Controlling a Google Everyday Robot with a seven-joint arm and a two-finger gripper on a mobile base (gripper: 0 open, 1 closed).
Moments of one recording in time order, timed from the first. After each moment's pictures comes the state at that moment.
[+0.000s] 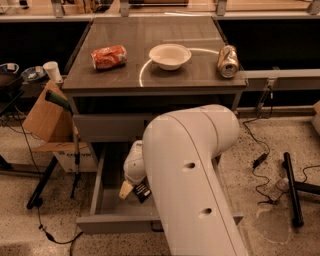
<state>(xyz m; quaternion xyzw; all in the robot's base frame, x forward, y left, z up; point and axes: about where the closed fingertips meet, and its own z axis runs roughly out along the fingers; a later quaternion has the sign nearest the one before) 0.639 0.106 0.368 -0.47 0.87 0.02 0.15</state>
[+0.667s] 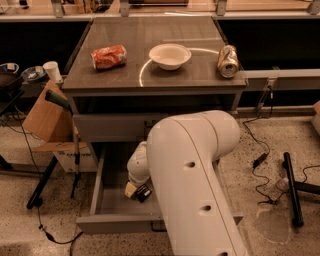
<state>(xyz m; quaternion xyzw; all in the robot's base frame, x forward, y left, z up) 0.640 0.094 0.344 -0.45 0.88 0.03 0.12</state>
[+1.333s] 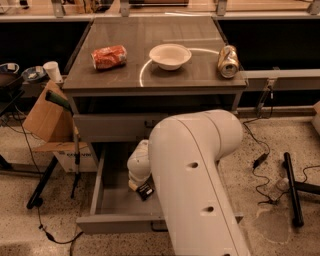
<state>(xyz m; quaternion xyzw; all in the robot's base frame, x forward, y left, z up) 0.640 0.089 0.351 -0.45 0.89 0.03 0.12</state>
